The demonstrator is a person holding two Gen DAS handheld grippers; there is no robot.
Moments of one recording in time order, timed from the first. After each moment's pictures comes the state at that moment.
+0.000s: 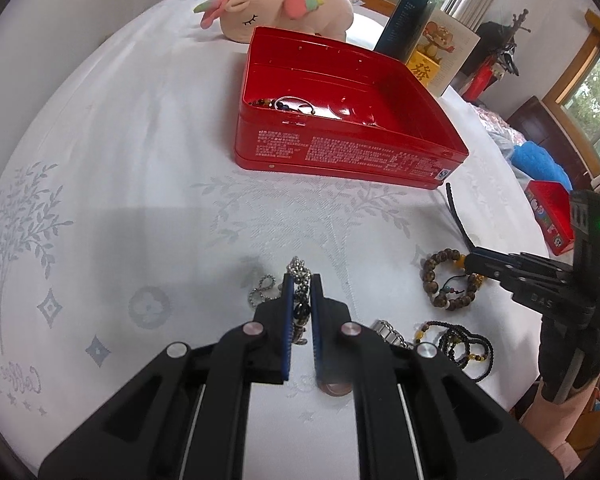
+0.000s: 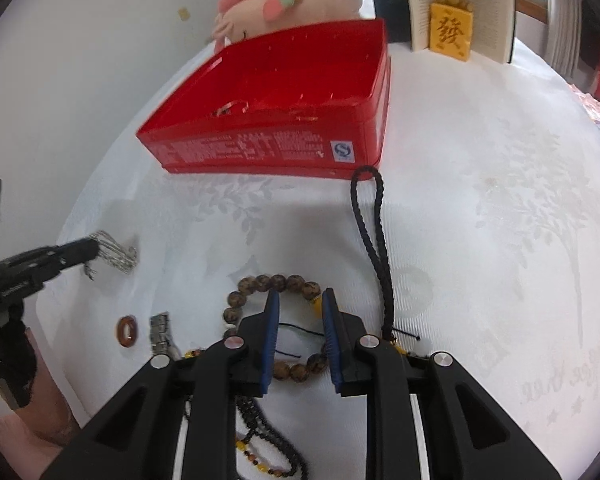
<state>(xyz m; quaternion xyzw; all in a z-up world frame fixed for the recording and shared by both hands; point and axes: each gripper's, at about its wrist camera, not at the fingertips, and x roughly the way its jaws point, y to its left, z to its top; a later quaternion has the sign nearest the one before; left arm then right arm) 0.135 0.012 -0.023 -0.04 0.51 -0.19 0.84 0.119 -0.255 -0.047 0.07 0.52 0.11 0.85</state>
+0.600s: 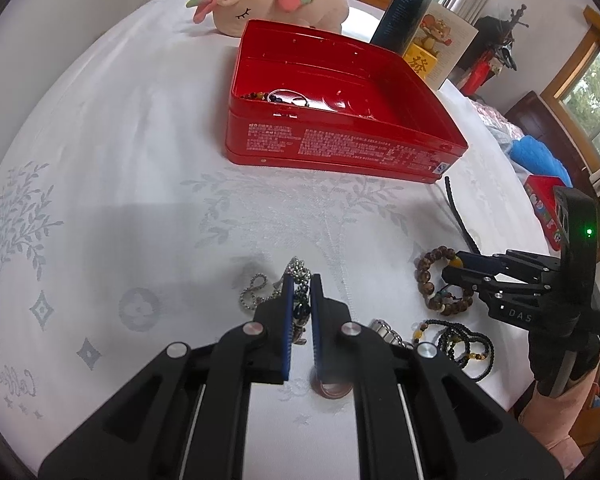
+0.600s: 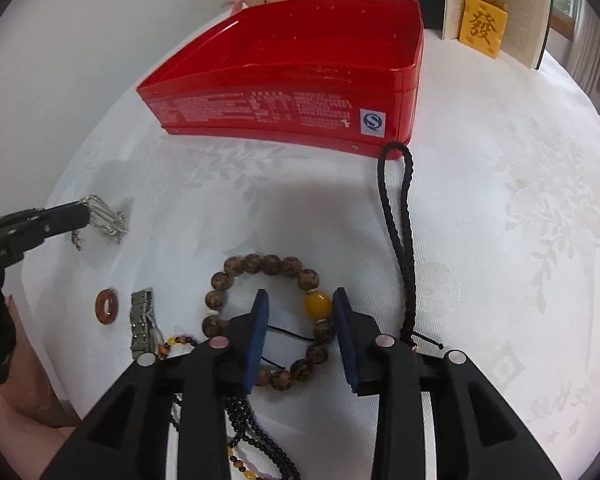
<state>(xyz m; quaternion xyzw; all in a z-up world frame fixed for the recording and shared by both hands) 0.141 0.005 -0.029 -0.03 0.52 -0.19 0.83 0.120 -0.238 -0.067 0.02 0.54 0.13 0.83</state>
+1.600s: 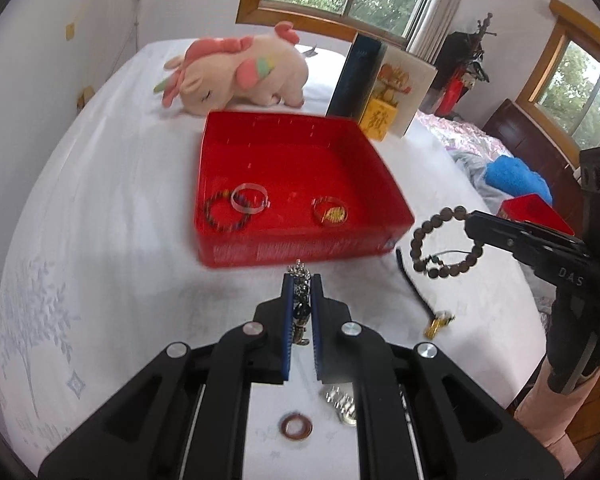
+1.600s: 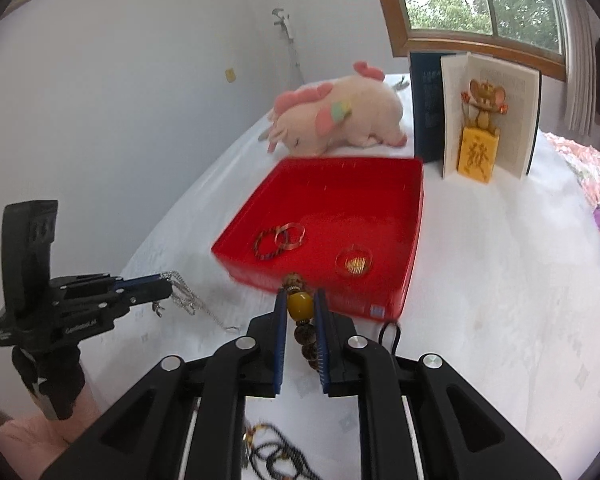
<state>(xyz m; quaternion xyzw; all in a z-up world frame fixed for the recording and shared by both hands) 0.164 -0.025 0.059 -0.01 0.45 -0.23 0.86 0.139 -0.254 0.070 0.08 0.39 0.17 0.90</state>
